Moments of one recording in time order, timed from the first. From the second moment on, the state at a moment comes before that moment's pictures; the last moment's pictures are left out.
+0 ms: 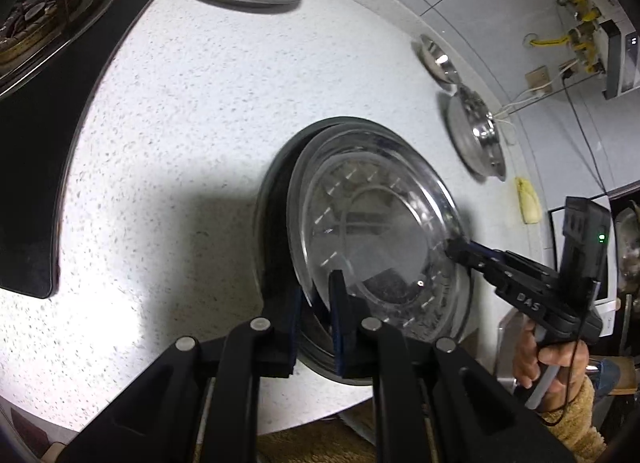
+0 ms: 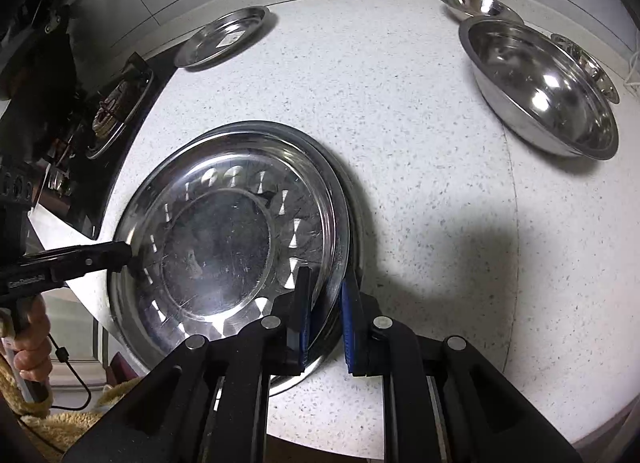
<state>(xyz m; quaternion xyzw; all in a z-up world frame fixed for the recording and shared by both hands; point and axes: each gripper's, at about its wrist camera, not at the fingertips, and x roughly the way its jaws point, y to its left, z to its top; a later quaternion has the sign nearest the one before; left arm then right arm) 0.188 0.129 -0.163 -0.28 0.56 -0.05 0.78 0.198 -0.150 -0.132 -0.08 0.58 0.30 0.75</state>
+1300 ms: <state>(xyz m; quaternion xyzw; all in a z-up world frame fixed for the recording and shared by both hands) 0.329 0.281 -0.143 -0.42 0.47 0.11 0.77 0.331 -0.020 -0.092 -0.07 0.53 0.38 0.76</state>
